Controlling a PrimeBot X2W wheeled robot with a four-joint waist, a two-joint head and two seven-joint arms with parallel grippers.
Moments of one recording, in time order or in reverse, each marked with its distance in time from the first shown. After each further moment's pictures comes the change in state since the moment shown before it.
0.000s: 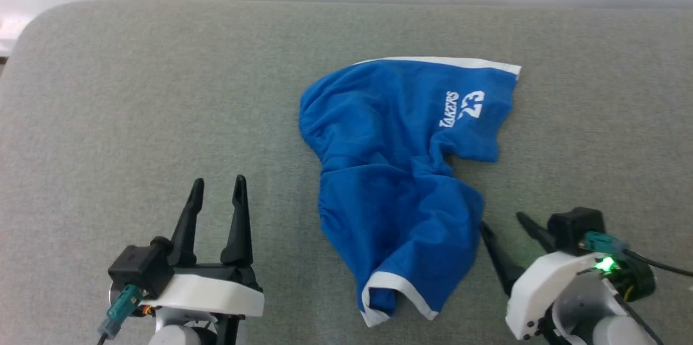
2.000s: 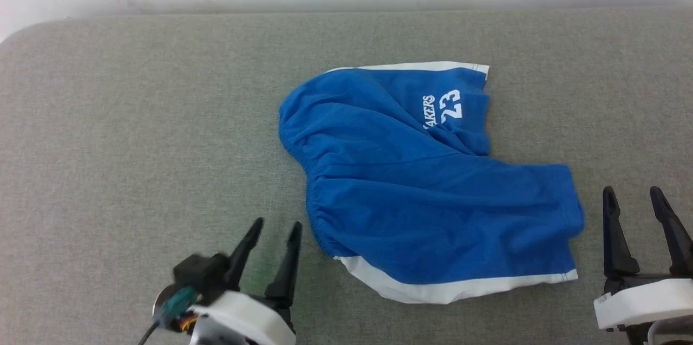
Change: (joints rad) left arm 0.049 -0.052 -0.028 0.080 0.080 -0.143 0.124; right arm 0.093 0.038 -0.284 -0.103 -0.055 0.000 -0.381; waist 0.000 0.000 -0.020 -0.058
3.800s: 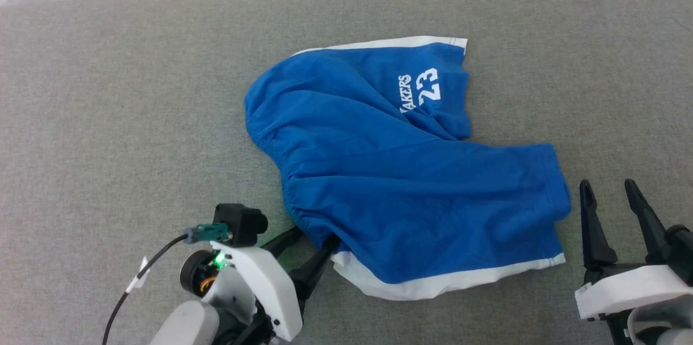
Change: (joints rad) left arm -0.175 0.189 -0.216 -0.006 -0.334 -0.004 0.449; right arm -0.055 0.000 0.040 0.078 0.012 0.000 -0.005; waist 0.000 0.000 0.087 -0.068
